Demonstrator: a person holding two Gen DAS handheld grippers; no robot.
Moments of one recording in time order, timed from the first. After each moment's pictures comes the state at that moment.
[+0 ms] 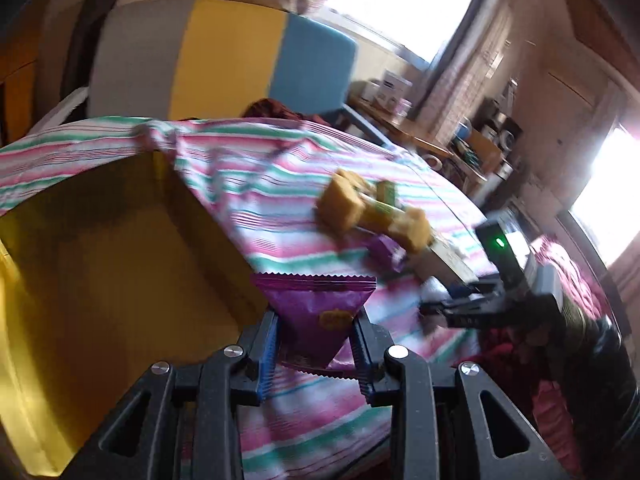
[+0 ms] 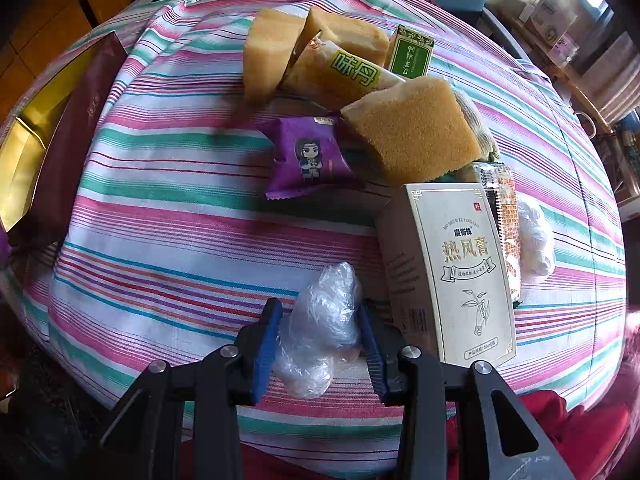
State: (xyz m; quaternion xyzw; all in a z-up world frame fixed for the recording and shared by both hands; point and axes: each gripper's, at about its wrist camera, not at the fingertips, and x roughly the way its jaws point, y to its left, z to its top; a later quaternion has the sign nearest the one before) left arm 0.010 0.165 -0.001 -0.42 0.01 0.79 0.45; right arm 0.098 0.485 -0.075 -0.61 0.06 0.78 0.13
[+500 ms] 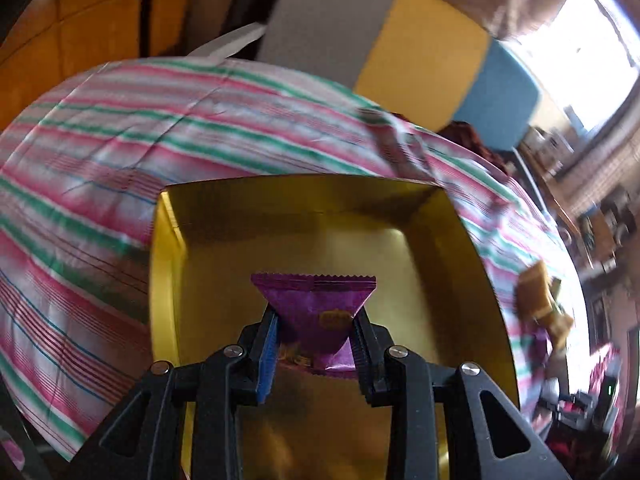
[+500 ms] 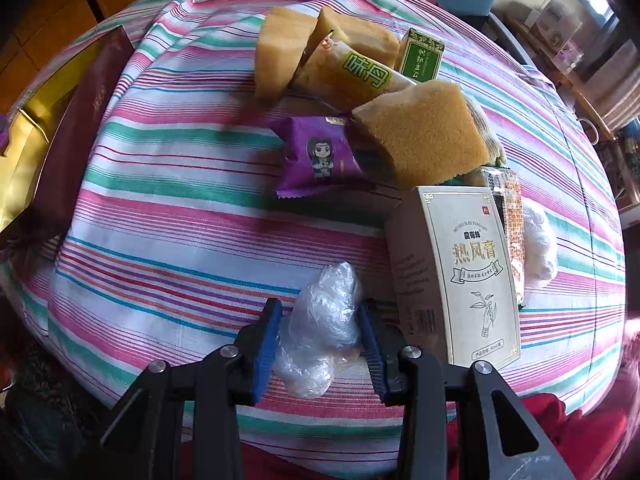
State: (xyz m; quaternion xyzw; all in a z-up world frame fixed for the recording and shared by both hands) left arm -0.171 0.049 -0.041 -0.52 -0.05 0.83 0.20; right arm 0.094 0.497 -0.065 -0.61 0.05 0.78 0.12
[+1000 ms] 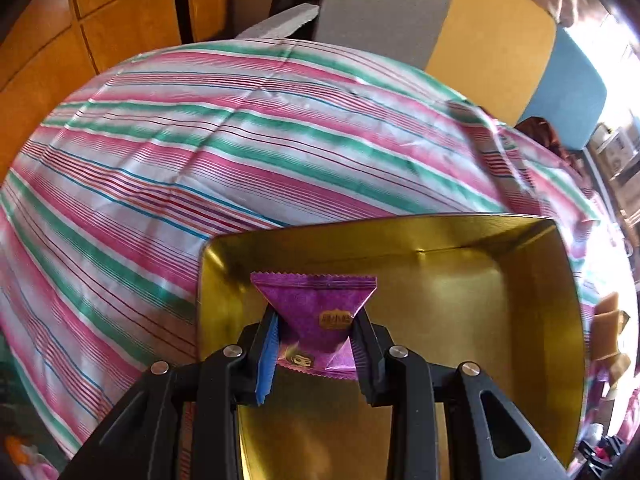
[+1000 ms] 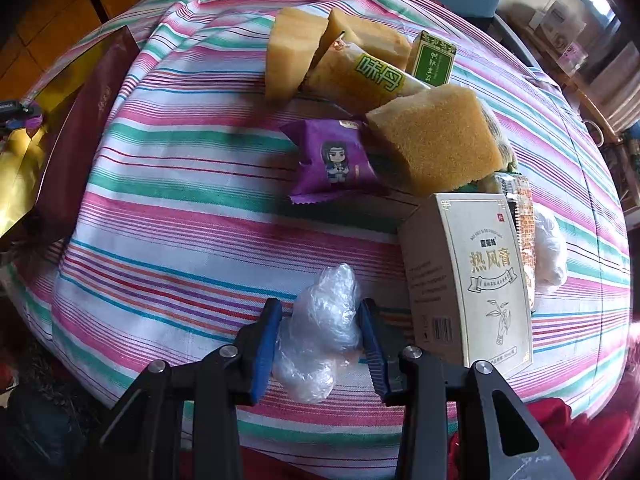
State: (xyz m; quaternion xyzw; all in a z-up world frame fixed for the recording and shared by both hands) left arm -0.235 0.054 -0.072 -0.55 0.01 0.83 0.10; right arm 0.080 0.519 -0.049 -0.61 0.05 0.78 0.11
